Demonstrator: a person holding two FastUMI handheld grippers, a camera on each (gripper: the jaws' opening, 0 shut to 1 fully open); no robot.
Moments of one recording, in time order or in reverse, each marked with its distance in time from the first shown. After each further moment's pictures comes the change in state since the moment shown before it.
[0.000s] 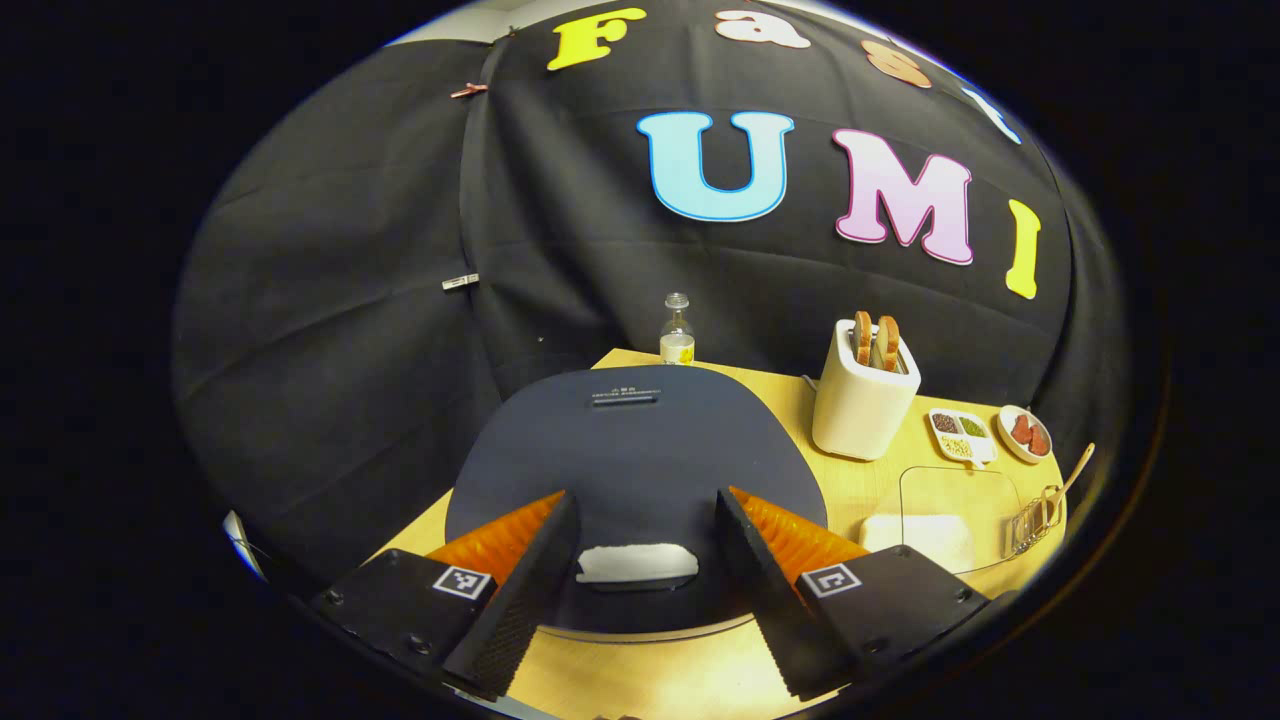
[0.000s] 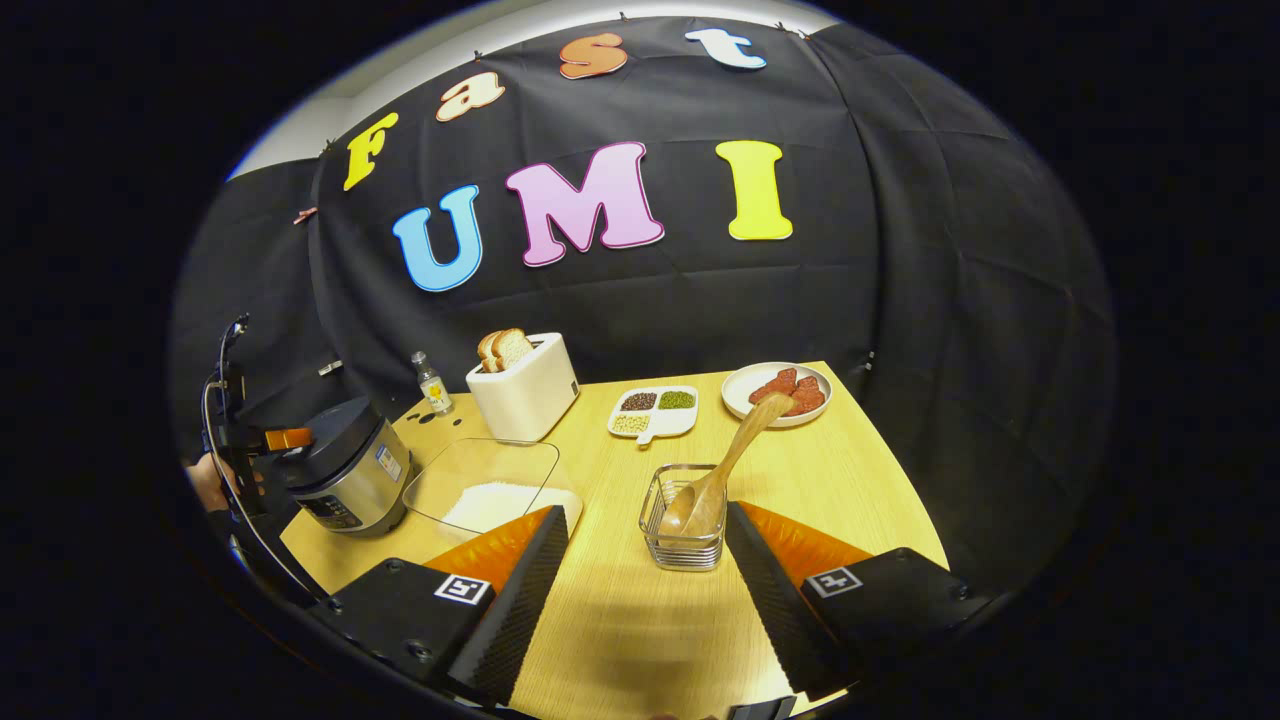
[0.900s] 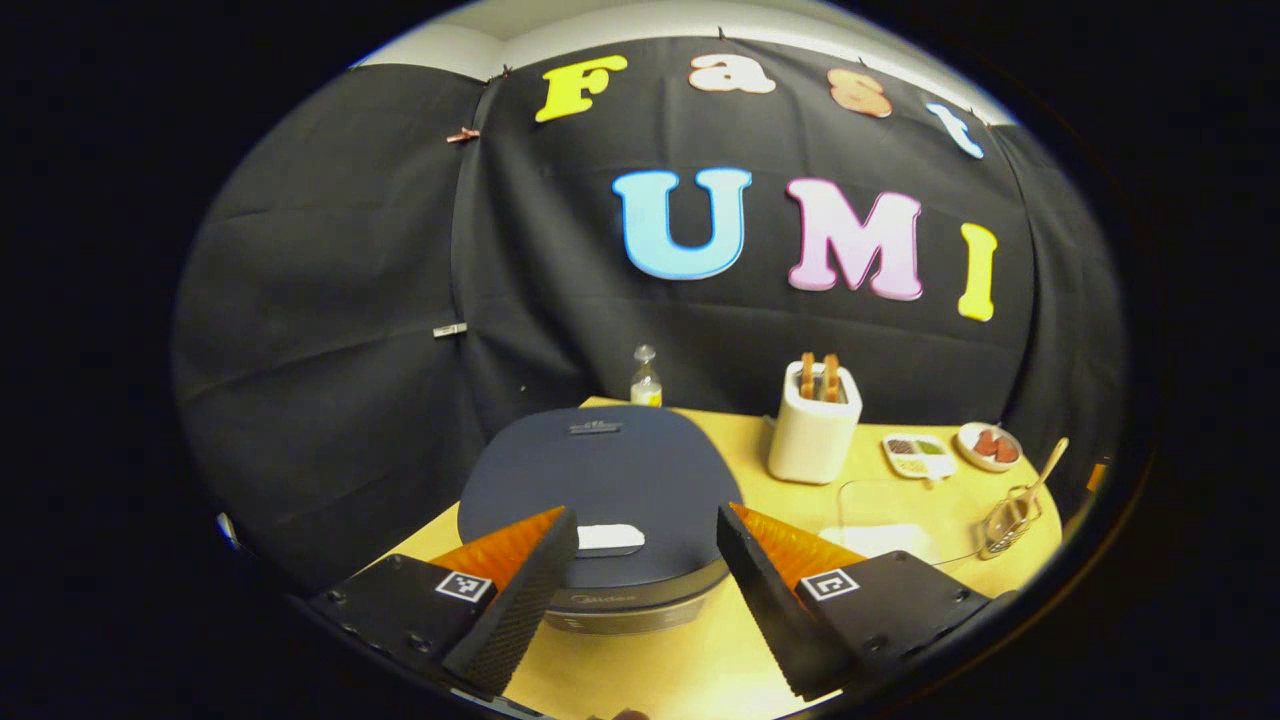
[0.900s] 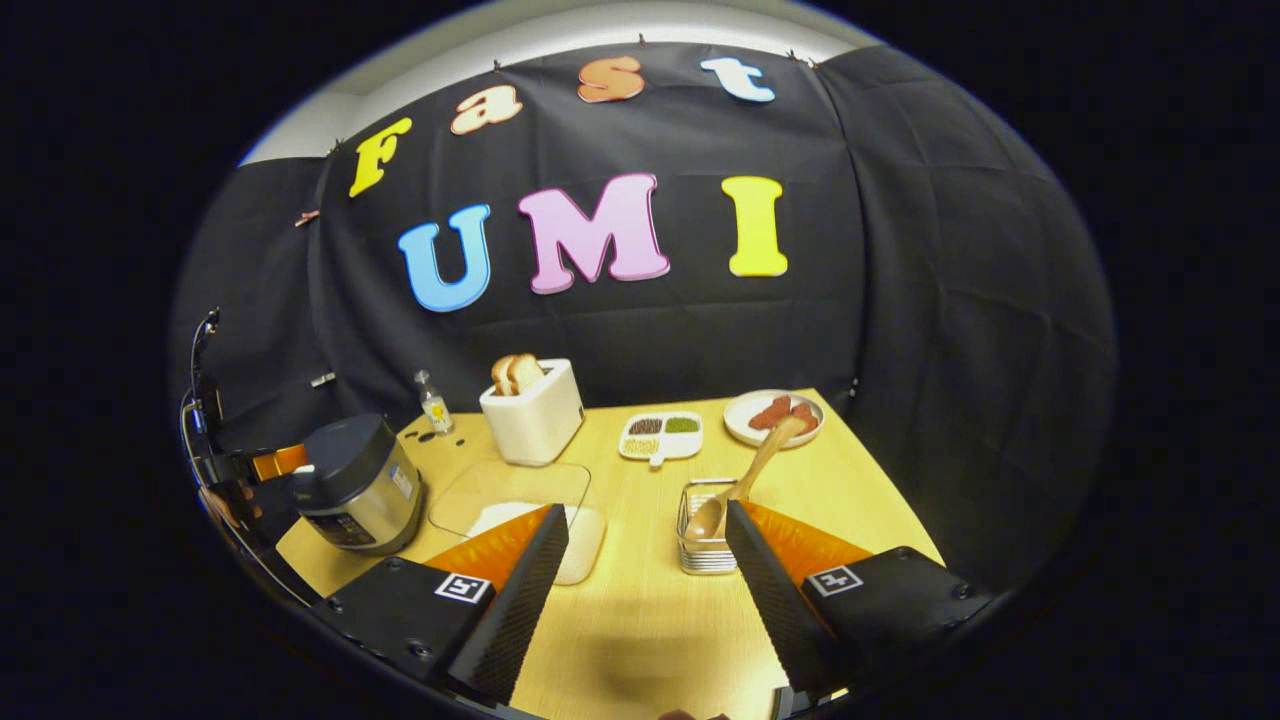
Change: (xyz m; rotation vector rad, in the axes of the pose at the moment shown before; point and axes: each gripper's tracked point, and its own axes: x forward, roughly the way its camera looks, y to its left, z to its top) left arm -0.088 -0.034 0.027 0.019 -0.206 -0.110; right arm -0.044 0.066 0.044 -0.026 -0.171 -0.081
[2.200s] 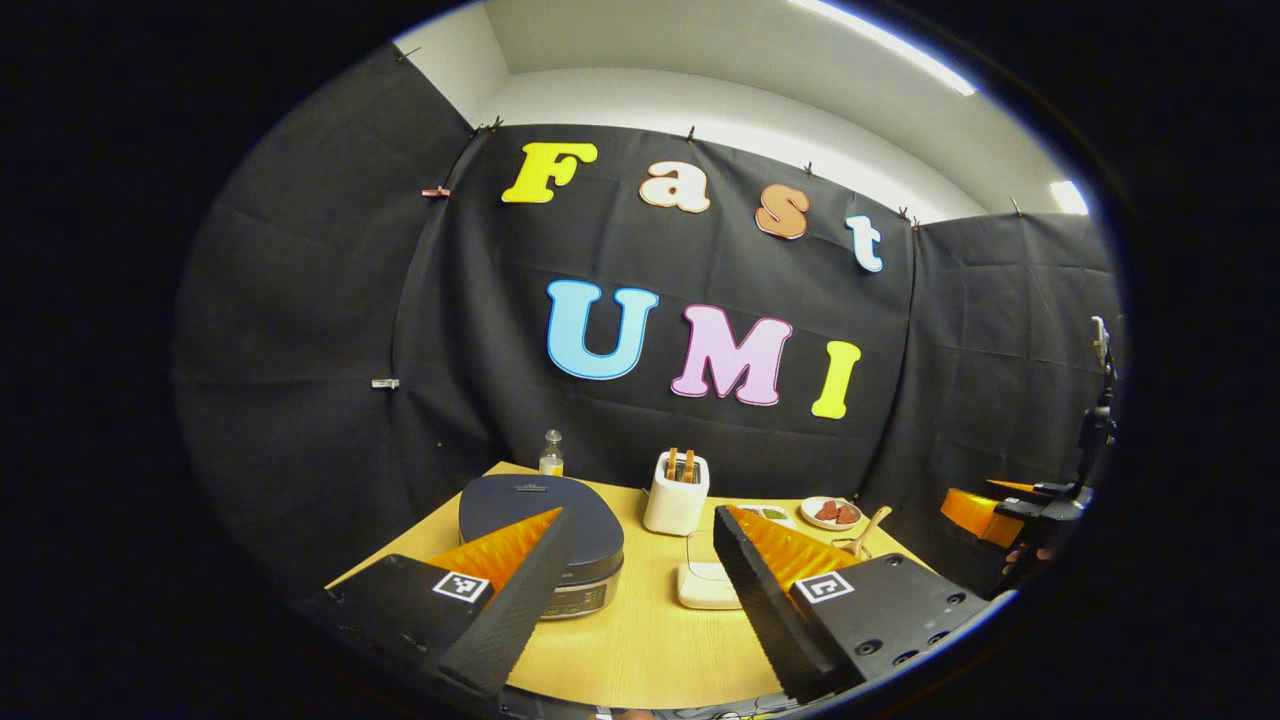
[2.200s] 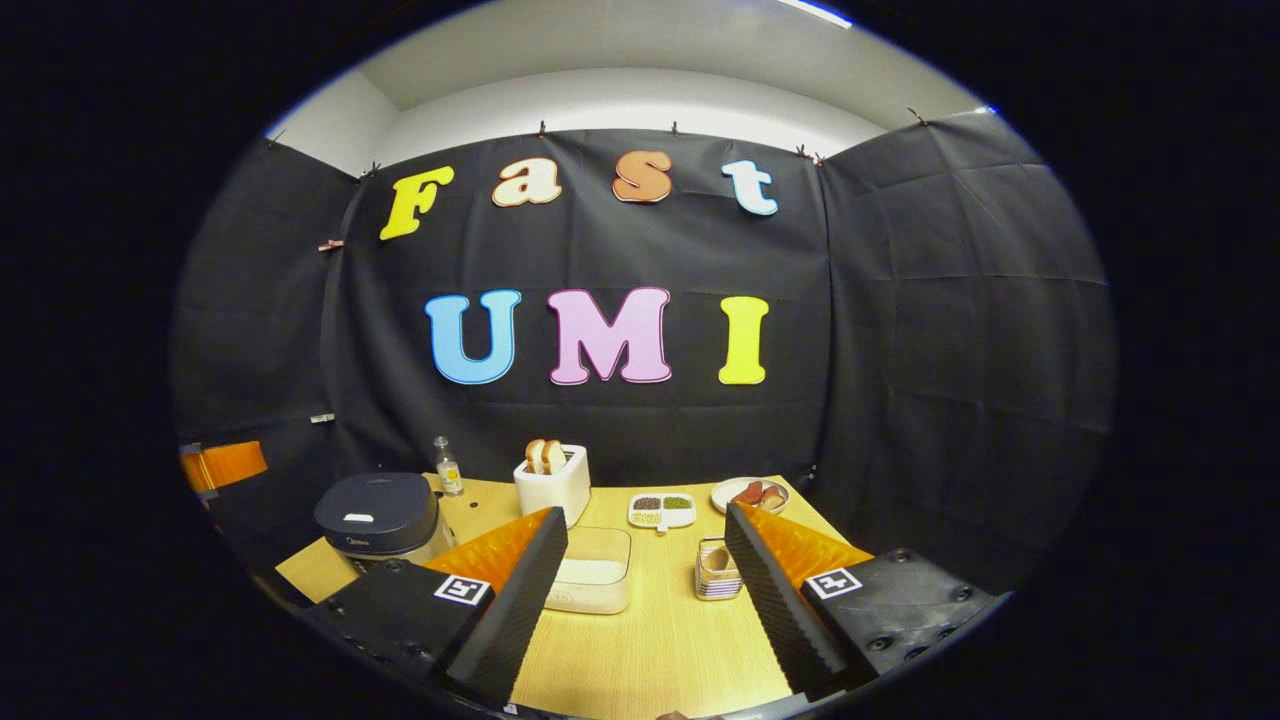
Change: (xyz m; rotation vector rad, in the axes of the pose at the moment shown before) left arm -0.187 -0.008 0.066 -0.085 -0.197 -0.324; right arm -0.119 0.088 0.062 -0.071 -0.207 -0.099
